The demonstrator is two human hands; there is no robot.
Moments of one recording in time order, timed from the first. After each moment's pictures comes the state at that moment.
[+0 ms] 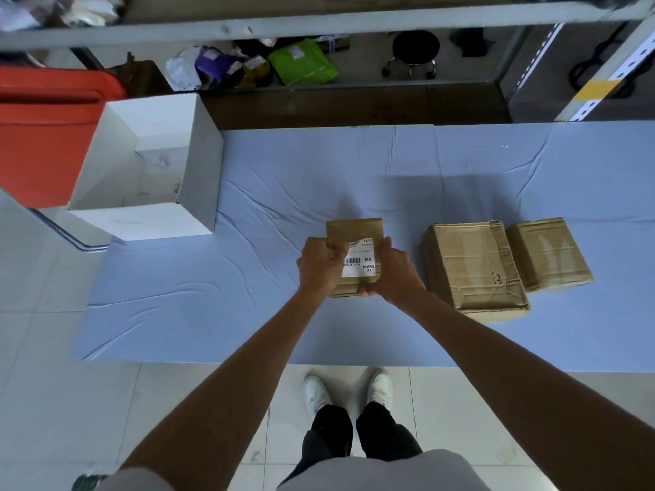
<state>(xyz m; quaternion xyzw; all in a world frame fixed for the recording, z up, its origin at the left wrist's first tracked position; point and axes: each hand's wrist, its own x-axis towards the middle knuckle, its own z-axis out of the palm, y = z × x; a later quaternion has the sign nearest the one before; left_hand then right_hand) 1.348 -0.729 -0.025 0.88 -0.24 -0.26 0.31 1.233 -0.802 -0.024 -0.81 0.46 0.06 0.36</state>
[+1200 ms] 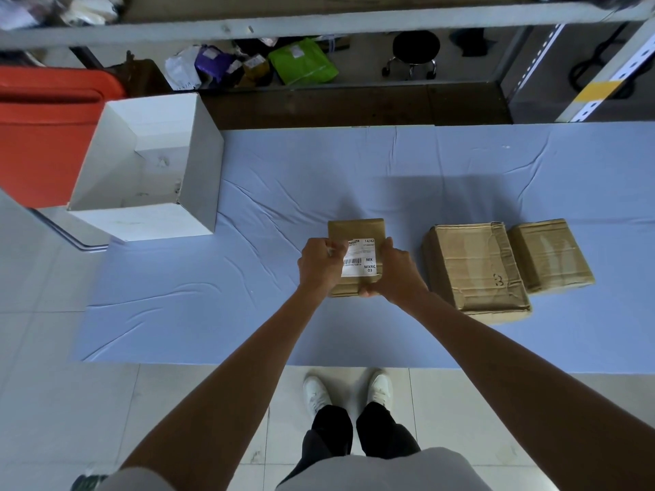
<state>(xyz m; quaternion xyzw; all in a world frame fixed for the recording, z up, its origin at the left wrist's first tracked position) 1.350 -0.731 -0.020 0.87 -0.23 -0.28 0.33 1.233 -0.805 -0.024 -0.81 0.45 0.06 0.37</state>
